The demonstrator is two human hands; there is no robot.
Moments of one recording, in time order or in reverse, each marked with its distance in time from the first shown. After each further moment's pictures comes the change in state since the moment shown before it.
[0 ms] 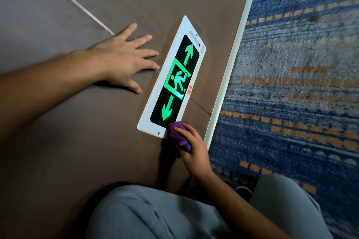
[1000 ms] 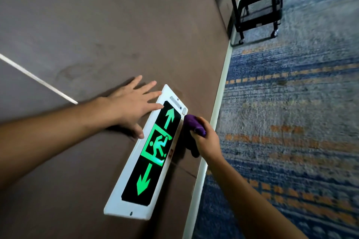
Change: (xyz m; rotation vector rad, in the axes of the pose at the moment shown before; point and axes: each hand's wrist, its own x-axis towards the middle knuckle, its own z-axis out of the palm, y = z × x) left_hand 0.092 -0.025 -0.045 -0.147 -0.090 -0.083; right_hand 0.205 -0.029 -0.128 0.157 0.223 0.097
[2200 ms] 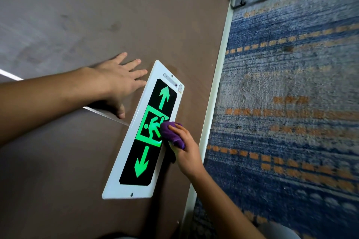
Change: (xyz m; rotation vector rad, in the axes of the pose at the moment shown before) left_hand 0.019 -0.012 -0.010 0.167 -0.257 0.015; right_hand -0.081 0.022 0.044 0.086 -0.187 0.078
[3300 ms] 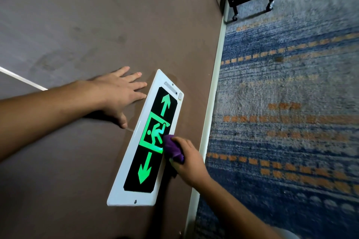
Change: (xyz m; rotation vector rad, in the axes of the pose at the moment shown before) left_hand -0.014 -0.003 0.019 -0.104 0.094 0.066; right_hand -0.005 0.011 -0.005 -0.462 -0.052 -0.144
